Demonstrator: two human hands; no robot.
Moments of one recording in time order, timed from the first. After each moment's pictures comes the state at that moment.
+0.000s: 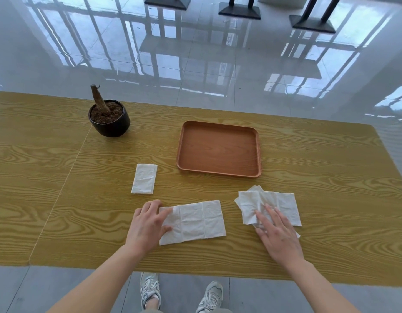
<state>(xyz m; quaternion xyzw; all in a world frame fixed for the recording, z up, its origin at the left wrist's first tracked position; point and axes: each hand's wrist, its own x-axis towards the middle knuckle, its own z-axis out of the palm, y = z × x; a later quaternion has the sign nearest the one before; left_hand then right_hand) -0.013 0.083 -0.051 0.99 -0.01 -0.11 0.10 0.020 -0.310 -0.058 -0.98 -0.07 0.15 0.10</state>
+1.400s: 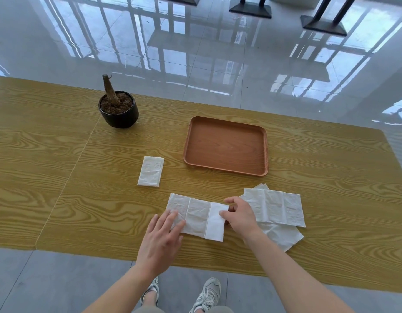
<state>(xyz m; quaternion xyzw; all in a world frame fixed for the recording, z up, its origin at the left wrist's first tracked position) -0.072 0.052 -0.076 0.99 -0.05 -0.02 0.14 0.049 -0.182 -0.034 -0.82 0.14 0.26 0.49</state>
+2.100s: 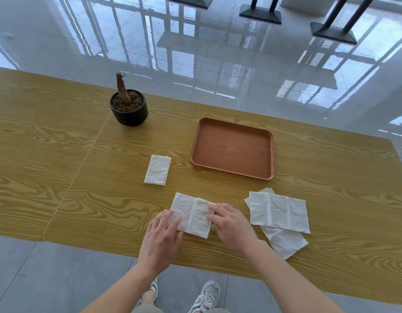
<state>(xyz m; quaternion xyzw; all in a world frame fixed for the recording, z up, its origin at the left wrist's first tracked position) -0.077 0.057 -0.075 0.98 0.03 0.00 0.19 0.034 -0.170 -0.041 -0.91 -0.37 0.15 0.10</state>
